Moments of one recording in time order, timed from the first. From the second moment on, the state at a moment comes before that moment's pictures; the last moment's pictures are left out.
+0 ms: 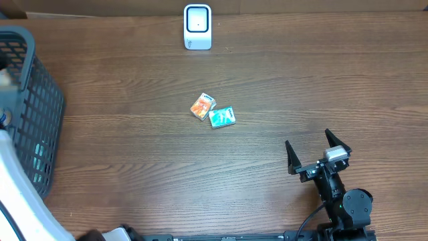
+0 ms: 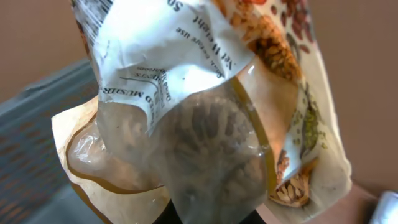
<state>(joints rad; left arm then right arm) 0.46 1.44 1.90 -0.92 -0.05 -0.20 0.11 0.01 0.02 -0.02 -0.16 -0.06</state>
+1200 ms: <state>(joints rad) -0.26 1.96 1.60 -1.19 0.08 -0.82 0.11 0.01 0.02 -0.02 -0.16 -0.06</state>
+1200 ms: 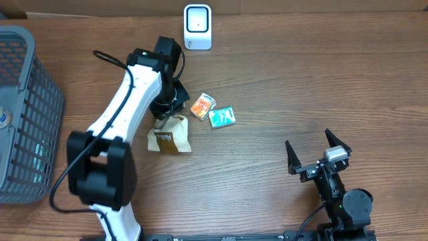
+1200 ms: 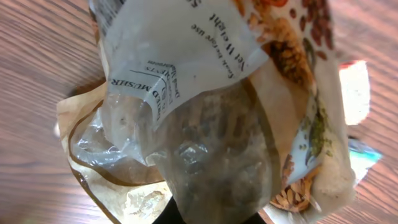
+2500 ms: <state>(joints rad) 0.18 1.95 2.63 -1.57 -0.13 -0.39 0.11 0.01 0.02 -0.02 -0.16 -0.06</state>
